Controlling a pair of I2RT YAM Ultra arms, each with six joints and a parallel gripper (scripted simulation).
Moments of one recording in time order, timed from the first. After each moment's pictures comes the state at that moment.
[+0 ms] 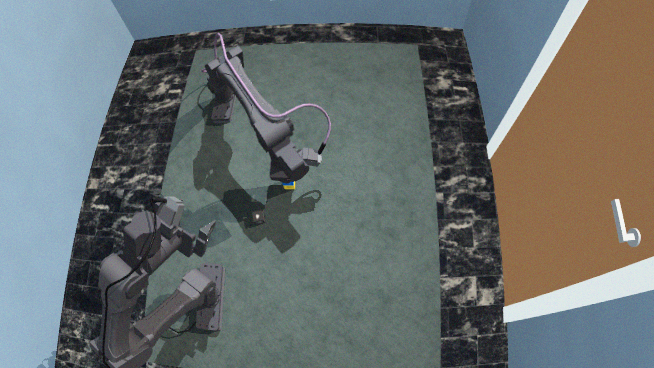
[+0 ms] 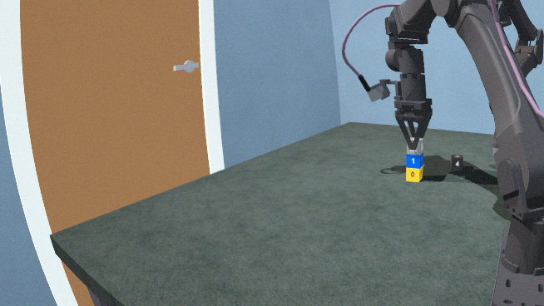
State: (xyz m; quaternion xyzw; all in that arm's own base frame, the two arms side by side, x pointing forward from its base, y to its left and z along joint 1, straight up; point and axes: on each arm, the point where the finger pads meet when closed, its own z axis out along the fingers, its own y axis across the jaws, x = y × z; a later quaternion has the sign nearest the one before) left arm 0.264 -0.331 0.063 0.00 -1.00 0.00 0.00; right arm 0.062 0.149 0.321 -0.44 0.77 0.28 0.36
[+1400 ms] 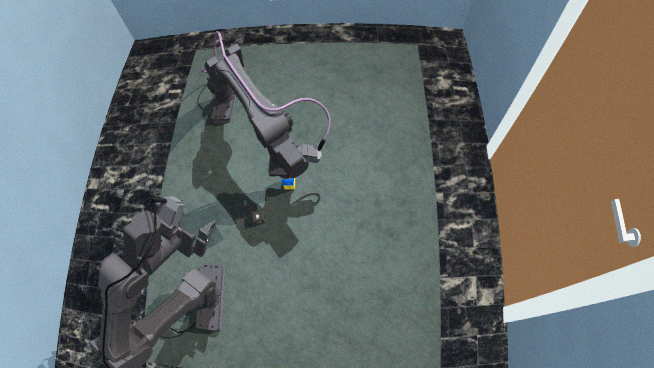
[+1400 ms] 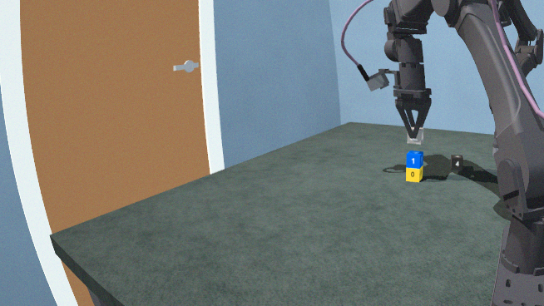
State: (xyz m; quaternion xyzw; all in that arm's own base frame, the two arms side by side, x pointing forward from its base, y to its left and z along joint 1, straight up) left arm 0.265 -0.332 0.085 0.00 -1.00 0.00 0.00; right arm 0.062 0.149 0.321 -0.44 0.77 0.28 0.36
